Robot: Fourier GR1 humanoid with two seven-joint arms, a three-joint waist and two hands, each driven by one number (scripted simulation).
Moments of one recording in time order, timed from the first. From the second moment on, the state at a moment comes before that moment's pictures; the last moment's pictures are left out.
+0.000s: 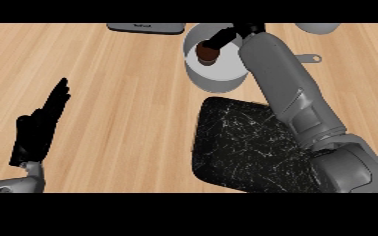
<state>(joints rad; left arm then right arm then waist) -0.05 0.27 0.10 -1.53 -0.11 0.00 0.13 -1.29 -0.09 -0.21 -0.28 0.74 -0.30 -0.22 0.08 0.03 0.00</state>
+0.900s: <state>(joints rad) 0.00 0.27 0.13 -1.54 -0.12 0.01 0.12 -1.24 -0.21 -0.49 -0.30 0.39 -0.01 -0.46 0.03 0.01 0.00</state>
